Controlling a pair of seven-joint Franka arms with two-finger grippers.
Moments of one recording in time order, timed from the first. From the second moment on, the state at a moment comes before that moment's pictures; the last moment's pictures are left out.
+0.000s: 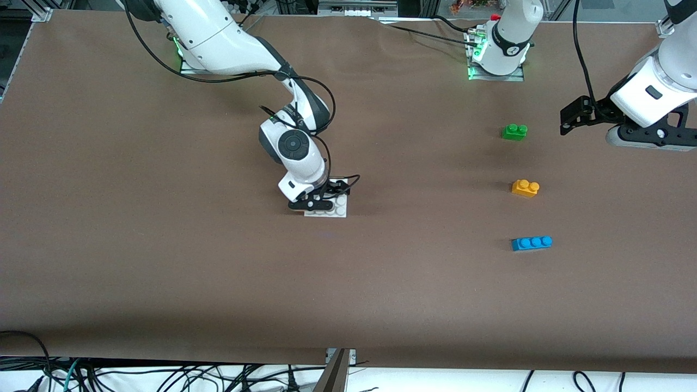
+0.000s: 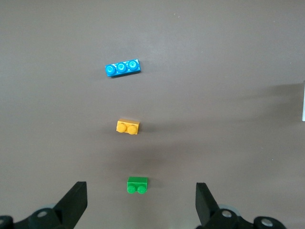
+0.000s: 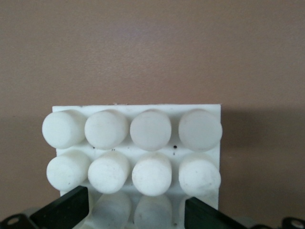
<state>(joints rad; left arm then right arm) -0.05 -0.01 -0.05 -1.63 0.00 1.55 -0.03 0.58 0.77 0.12 -1.67 -0.03 2.53 0.74</state>
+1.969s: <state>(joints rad) -0.03 0.07 -0.04 -1.64 0.00 1.54 -0.03 0.69 0.86 0.12 -1.52 -0.02 2.53 0.82</state>
